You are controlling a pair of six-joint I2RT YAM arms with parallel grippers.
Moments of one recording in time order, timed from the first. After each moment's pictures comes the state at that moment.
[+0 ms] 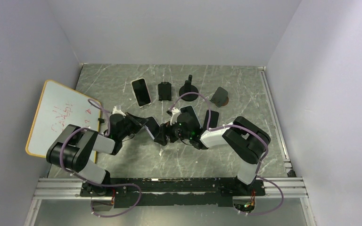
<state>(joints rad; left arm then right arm) -0.29 1.54 0.25 0.90 0.16 -1.13 0.87 1.79 0.71 0.61 -0.28 0.46</state>
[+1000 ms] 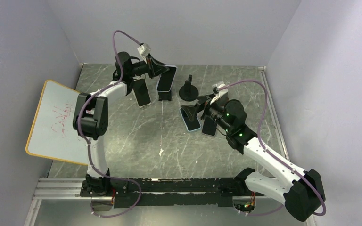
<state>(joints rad) -0.25 1.99 1.45 0.63 0.98 -0.23 0.59 0.99 0.65 0.35 -0.16 0.25</state>
